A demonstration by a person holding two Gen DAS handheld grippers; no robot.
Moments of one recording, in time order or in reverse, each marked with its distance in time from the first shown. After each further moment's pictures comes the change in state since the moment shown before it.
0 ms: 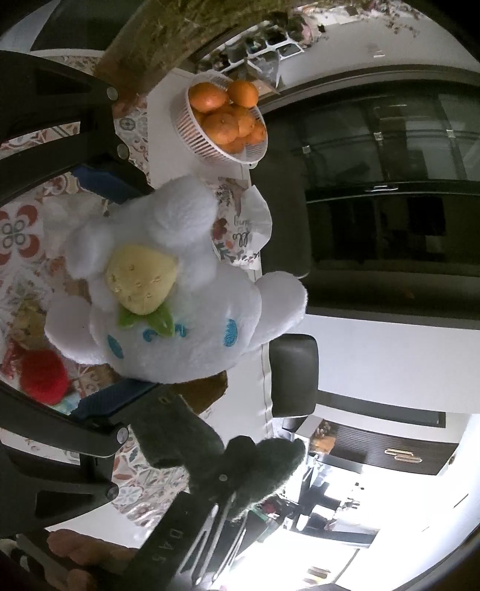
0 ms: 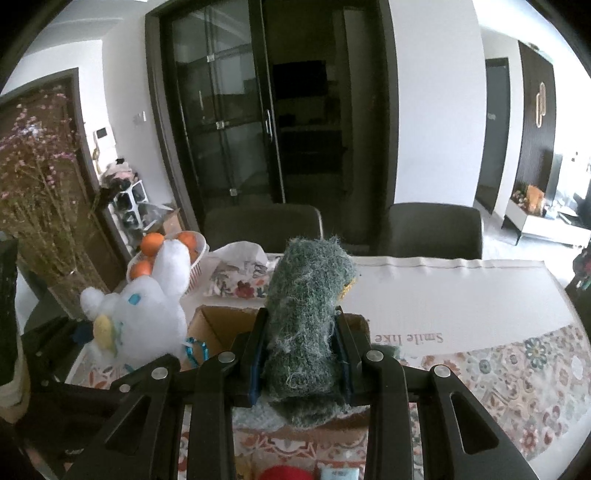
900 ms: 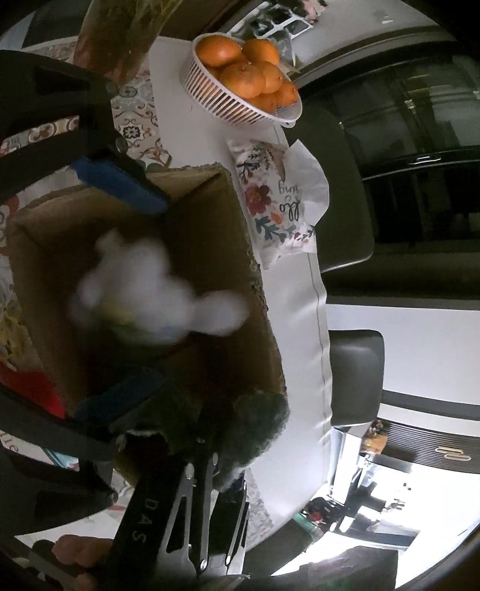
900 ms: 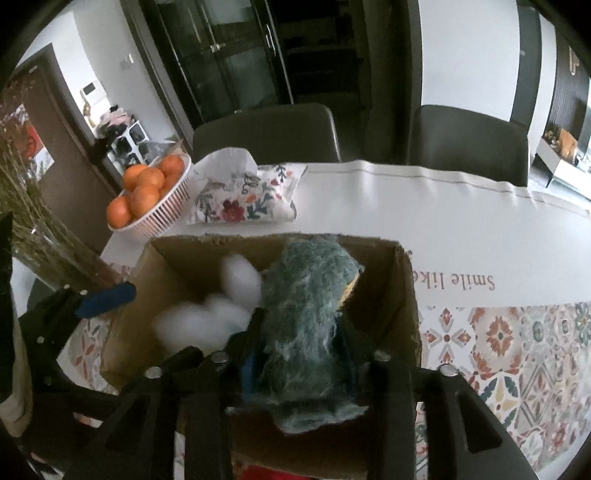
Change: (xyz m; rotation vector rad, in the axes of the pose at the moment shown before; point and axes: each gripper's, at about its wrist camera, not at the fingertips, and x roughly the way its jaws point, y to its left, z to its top) left arm 0.114 -0.010 -0.007 0.058 0.203 -0.021; right arm 0.125 -0.032 -0.035 0.038 0.334 0.093
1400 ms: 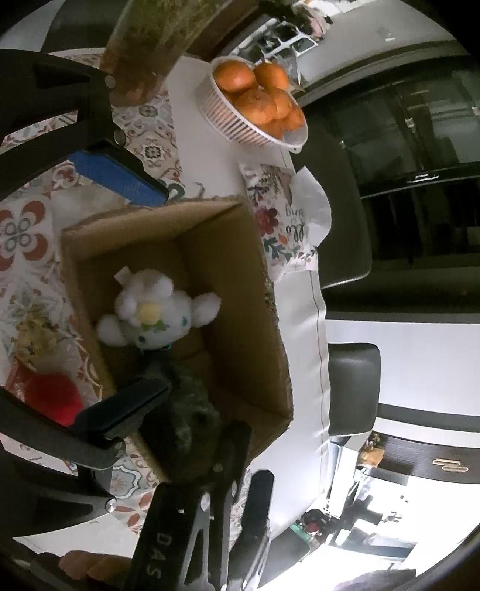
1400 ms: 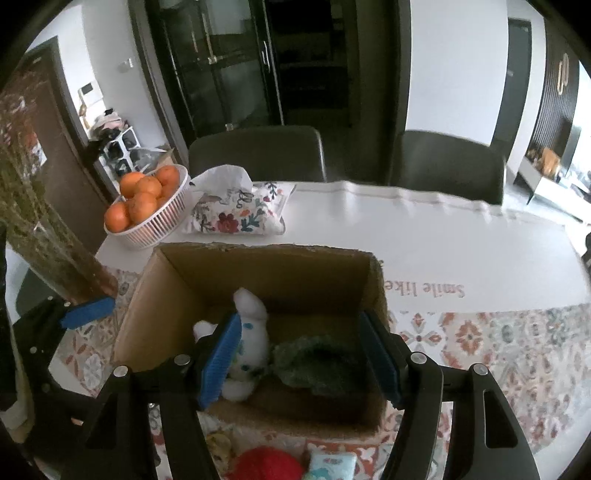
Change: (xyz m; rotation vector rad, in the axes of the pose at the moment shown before) left arm -0.027 -0.002 -0.014 -0.020 -0.004 0.065; right arm -0.048 0.015 -0.010 -0.039 -0.081 -0.098
